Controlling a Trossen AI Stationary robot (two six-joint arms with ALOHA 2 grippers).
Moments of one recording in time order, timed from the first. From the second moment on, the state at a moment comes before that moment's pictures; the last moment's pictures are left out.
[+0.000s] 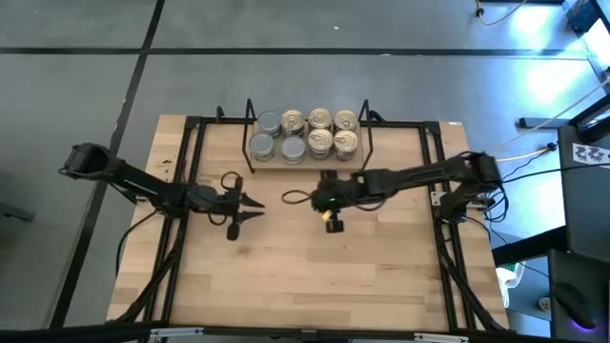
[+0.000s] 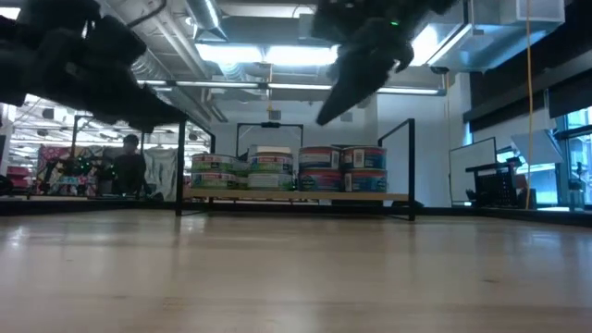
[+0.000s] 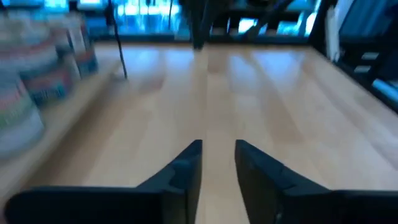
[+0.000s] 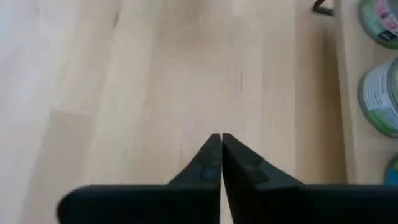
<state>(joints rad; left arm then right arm) -0.18 1.01 0.11 0.61 -0.22 -0.08 0.07 1.72 1.31 -0.52 0.10 -0.14</state>
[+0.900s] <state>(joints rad) -0.10 0.49 0.01 0.35 -0.16 -0.08 0.07 0.51 0.20 0.09 0.21 0.18</state>
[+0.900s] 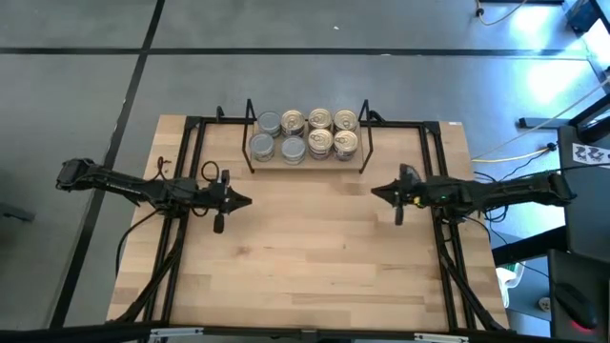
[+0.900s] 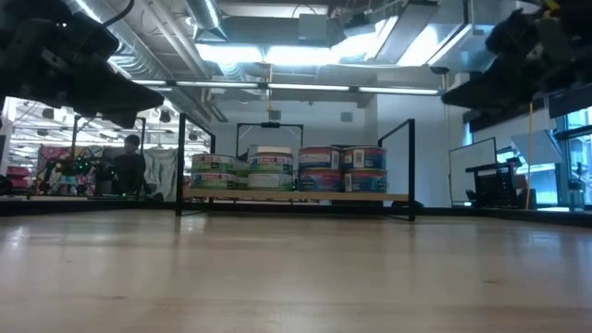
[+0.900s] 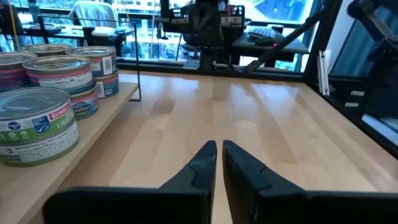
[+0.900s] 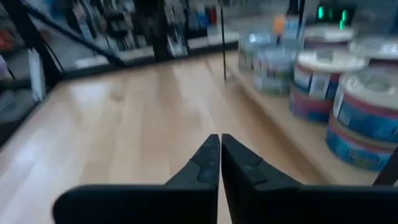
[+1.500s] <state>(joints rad) -0.11 0.44 0.01 0.34 -0.16 -0.09 0.07 0.05 0.01 0.06 0.23 0.10</state>
